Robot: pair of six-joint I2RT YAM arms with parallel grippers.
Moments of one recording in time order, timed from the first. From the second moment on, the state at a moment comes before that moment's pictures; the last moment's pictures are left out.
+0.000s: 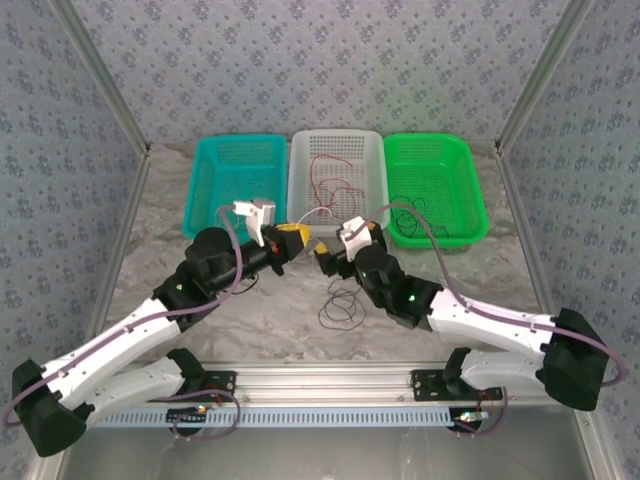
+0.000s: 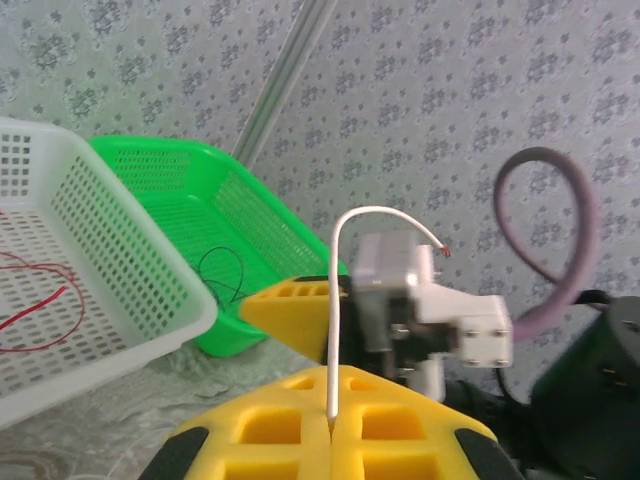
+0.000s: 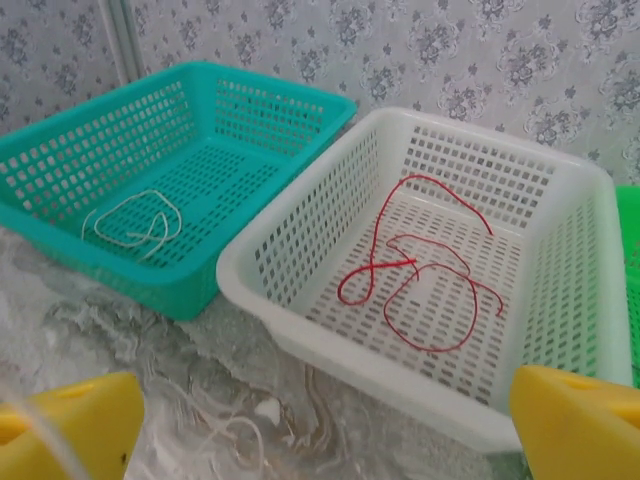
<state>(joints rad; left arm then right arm) -0.83 0.89 0.78 0.09 0.16 -0.55 0.97 1.21 0.73 0.19 0.50 0.07</state>
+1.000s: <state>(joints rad) -0.84 0.81 0.97 0.11 0.14 -0.61 0.80 1.34 0.78 0.23 0.28 0.20</state>
